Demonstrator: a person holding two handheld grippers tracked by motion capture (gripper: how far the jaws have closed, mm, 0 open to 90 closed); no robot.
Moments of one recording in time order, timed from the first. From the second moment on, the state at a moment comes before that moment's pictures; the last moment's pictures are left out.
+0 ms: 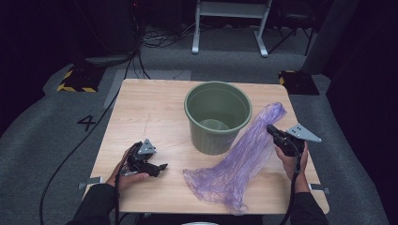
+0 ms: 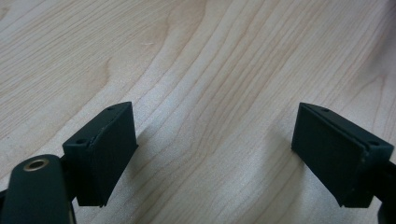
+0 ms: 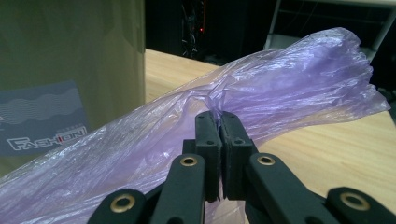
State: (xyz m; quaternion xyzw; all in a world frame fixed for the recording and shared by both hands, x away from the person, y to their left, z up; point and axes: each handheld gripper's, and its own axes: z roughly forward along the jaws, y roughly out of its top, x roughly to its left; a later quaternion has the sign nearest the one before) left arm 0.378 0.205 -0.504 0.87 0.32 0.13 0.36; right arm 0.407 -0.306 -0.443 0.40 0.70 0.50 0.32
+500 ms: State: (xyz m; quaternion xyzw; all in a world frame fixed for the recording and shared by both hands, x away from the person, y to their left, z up) left arm 0.377 0.204 -0.501 0.87 0.32 0.12 0.36; right arm 0.394 -0.299 -0.418 0.36 0.69 0.53 0.34
